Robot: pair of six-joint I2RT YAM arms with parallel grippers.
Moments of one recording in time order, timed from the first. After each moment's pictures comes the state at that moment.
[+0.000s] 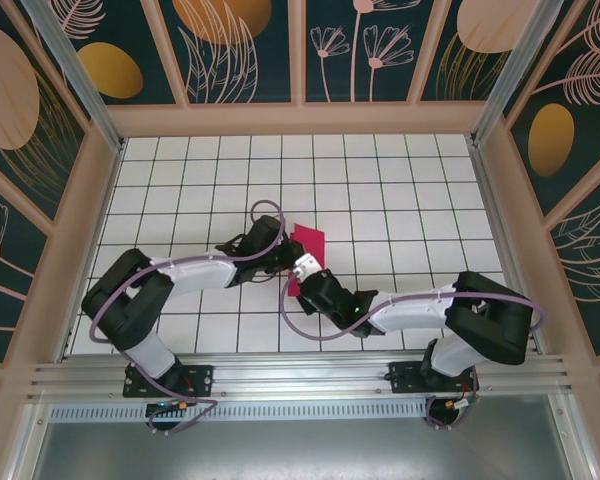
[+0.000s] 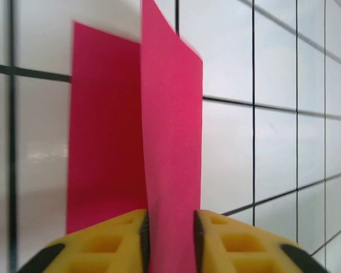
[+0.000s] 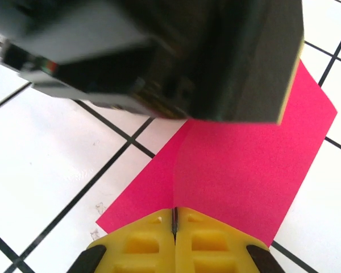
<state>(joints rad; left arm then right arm) -0.74 1.62 0.81 0.06 0.11 -0.97 1.15 1.47 0.56 0.22 0.42 0.25</state>
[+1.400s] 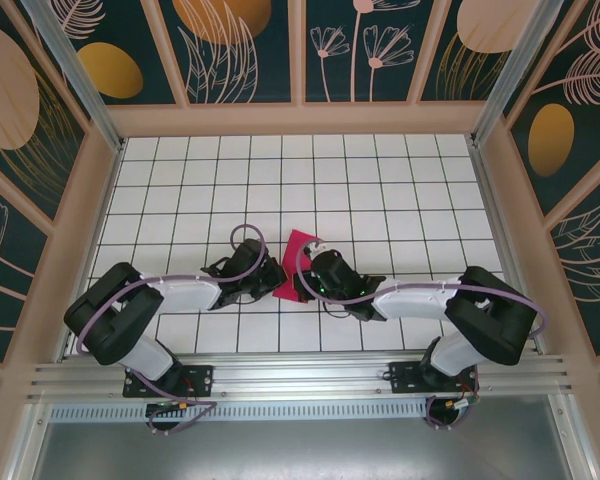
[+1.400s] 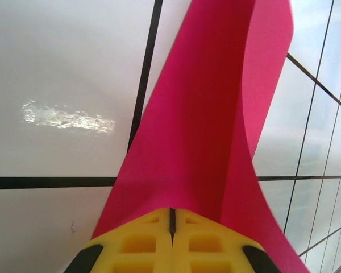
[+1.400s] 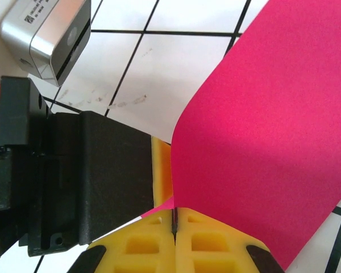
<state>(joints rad) -0.74 1.55 0.56 0.18 0.16 -1.17 1.00 1.49 0.59 0.25 0.04 0.68</state>
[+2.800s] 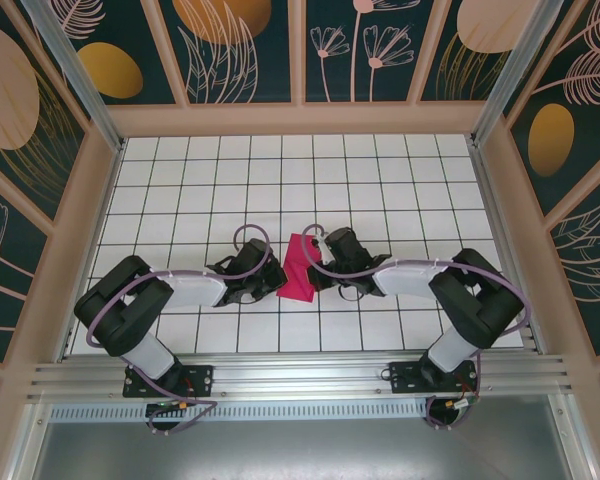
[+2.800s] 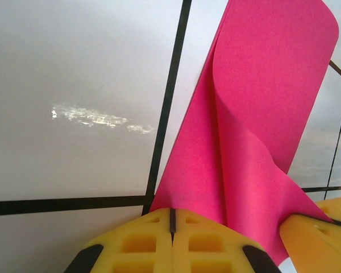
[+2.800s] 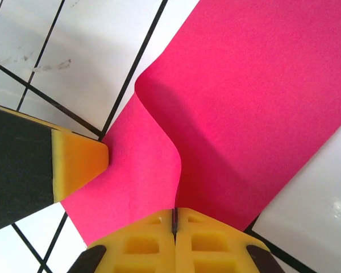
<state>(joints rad) -0.74 1.61 0.59 0.15 0.12 -1.14 0.76 1.60 0.67 0.09 -0.24 0.41</state>
